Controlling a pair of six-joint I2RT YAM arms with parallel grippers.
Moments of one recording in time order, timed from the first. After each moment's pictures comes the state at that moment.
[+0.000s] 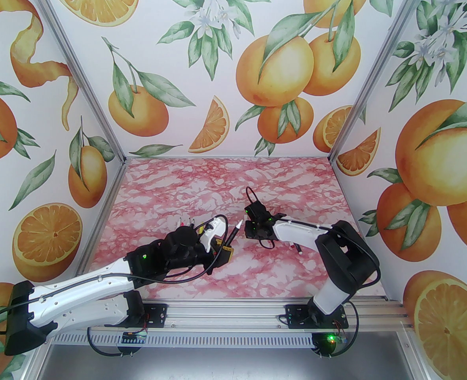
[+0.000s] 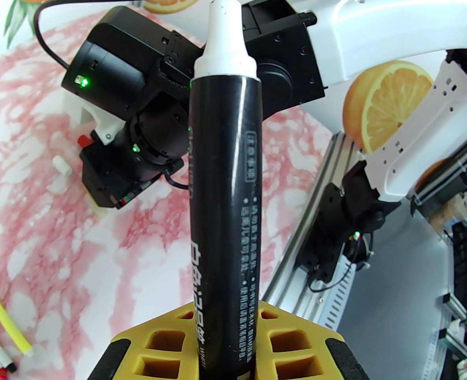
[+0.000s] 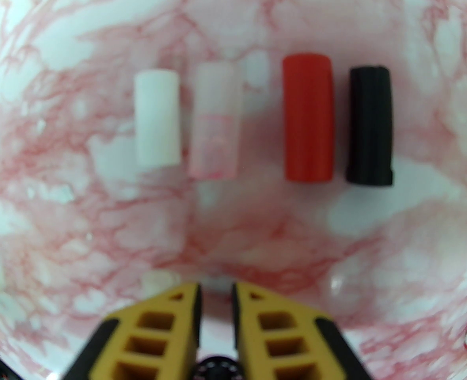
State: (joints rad) left arm -1.08 1.00 0.76 -0.21 0.12 -0.37; right arm 0.59 1.69 0.88 -0.32 0.05 0.65
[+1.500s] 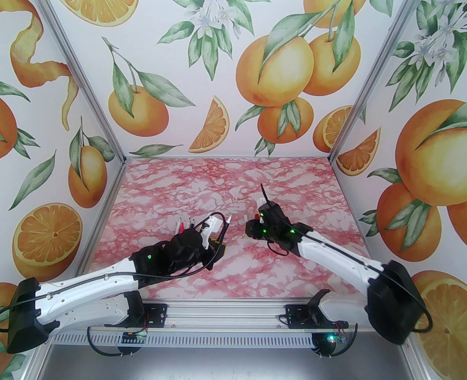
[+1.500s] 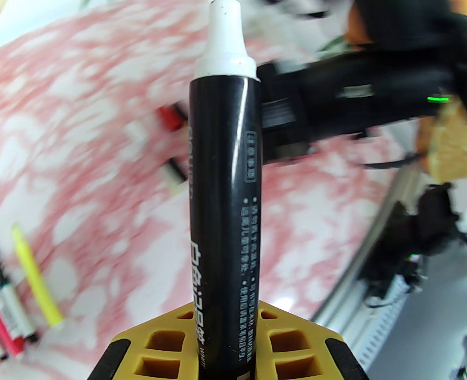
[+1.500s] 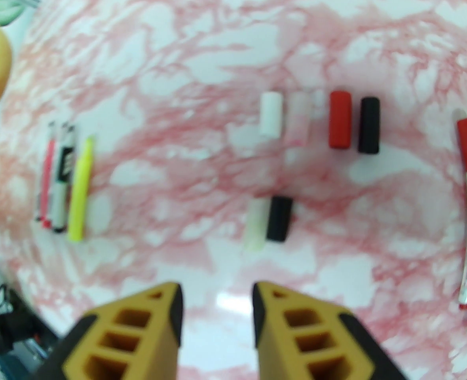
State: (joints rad) left arm -1.08 1.03 0.70 -0.29 -0.18 -0.48; right arm 0.61 1.22 0.73 -0.33 -0.07 0.64
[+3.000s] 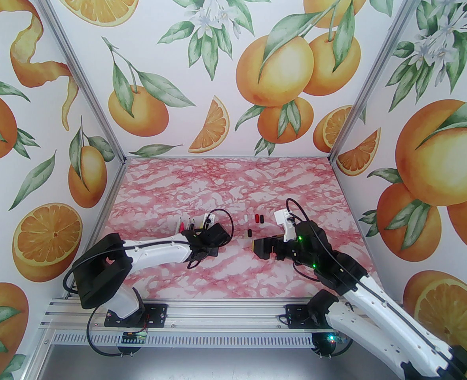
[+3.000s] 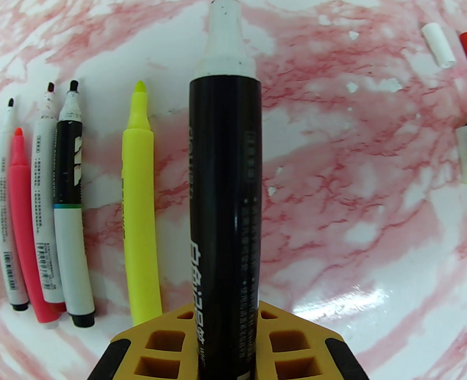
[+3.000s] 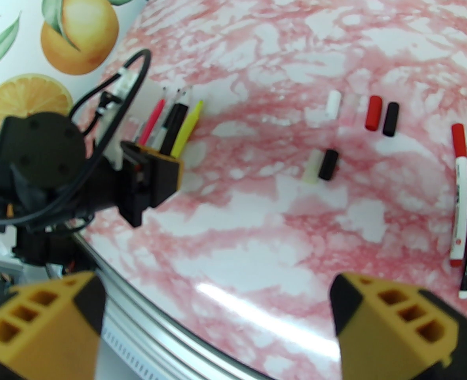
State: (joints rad) left arm -0.94 1.63 0.86 -0.45 -0.42 -0.73; right arm 0.61 0.69 0.65 -0.57 -0.23 0.53
